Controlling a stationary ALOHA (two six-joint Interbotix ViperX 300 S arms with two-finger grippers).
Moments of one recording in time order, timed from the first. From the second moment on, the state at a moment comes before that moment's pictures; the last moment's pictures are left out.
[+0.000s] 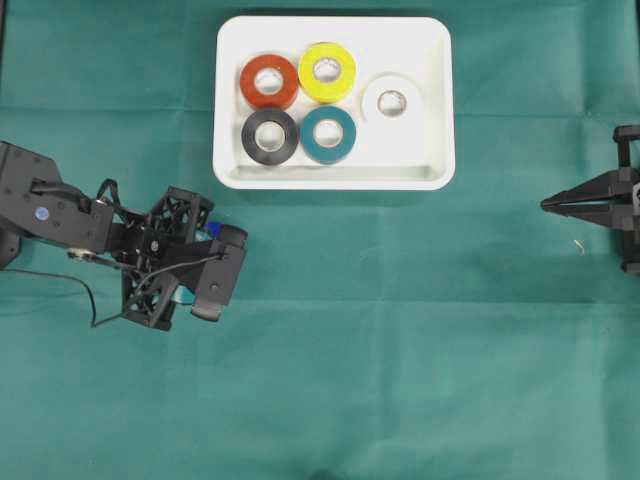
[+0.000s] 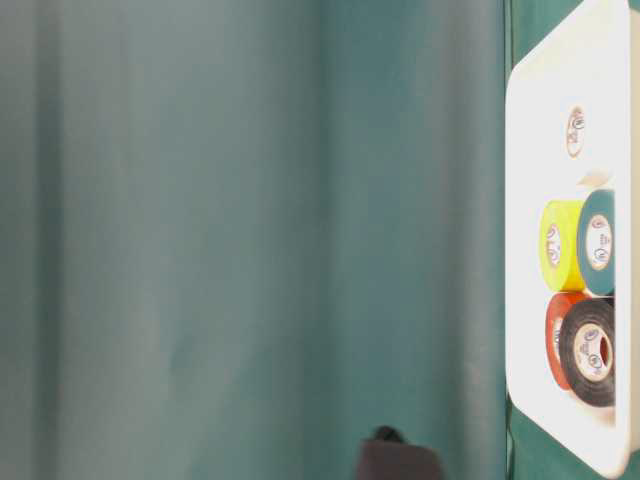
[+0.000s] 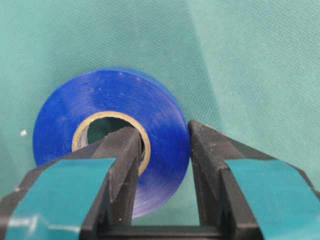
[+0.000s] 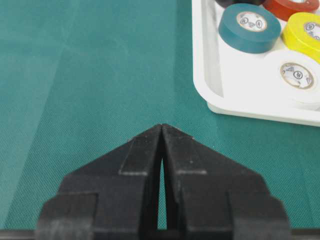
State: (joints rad) left arm -0.17 -0.03 0.82 -0.02 0.33 0.17; right arm -0.02 -1.13 1.55 -0.03 -0.10 0.04
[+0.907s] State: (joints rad) left arm -0.12 -0.13 0.70 -0.02 0.49 0.18; right arm -0.02 -1.13 1.55 -0.03 -0.10 0.04
